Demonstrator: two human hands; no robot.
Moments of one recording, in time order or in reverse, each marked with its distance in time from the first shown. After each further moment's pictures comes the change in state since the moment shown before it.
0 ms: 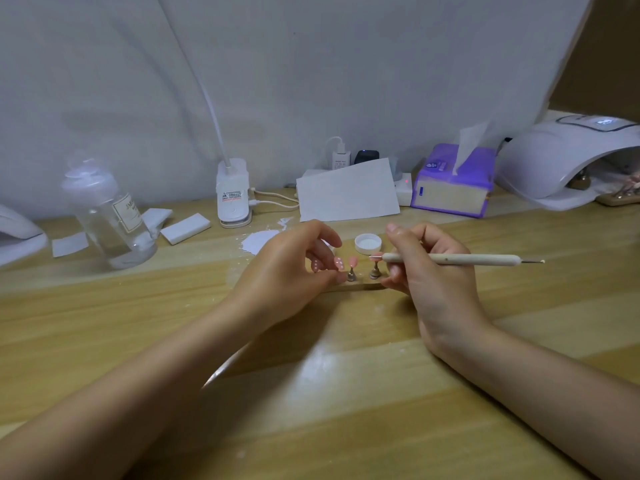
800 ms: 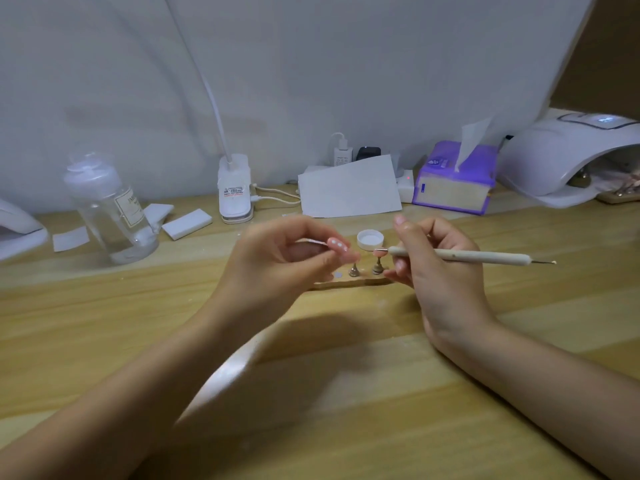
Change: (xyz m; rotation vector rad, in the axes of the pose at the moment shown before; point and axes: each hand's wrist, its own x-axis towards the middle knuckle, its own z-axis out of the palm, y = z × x) left_hand -0.026 0.025 -0.014 -0.668 0.078 -0.021; right_hand -0.002 0.000 0.000 -0.002 -0.015 -0.076
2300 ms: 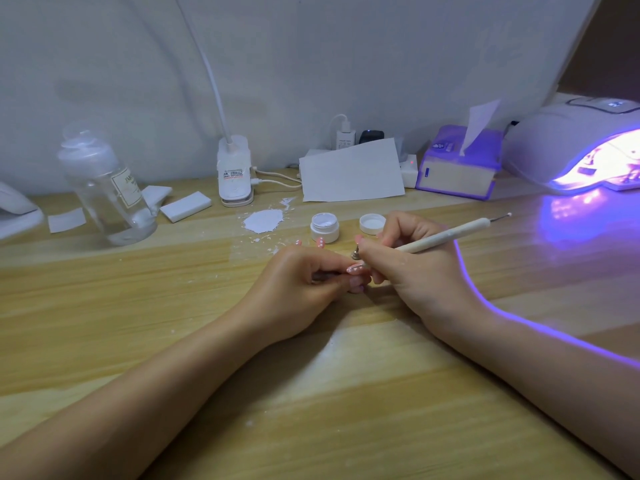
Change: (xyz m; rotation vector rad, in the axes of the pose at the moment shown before) left_hand -0.008 -0.028 0.004 0.406 -0.221 0.025; right_hand -0.008 -0.001 0.008 -0.162 -0.257 0.008
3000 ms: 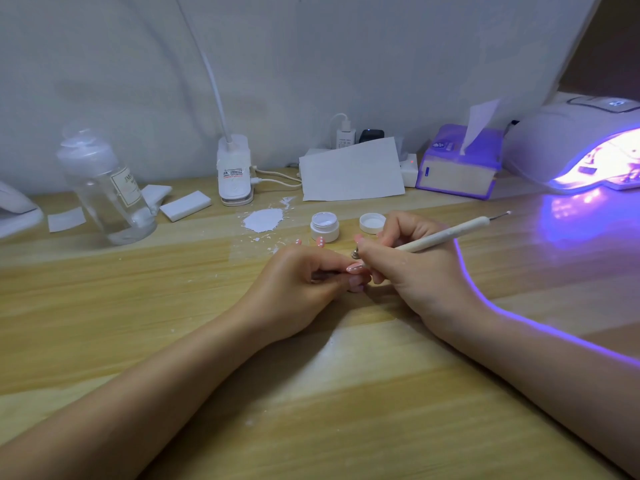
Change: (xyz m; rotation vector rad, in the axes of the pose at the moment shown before) left_hand 0.000 0.004 -0.001 0.053 -0.020 0.003; right_hand -0.002 -0.002 0.000 0.027 -0.013 0.018
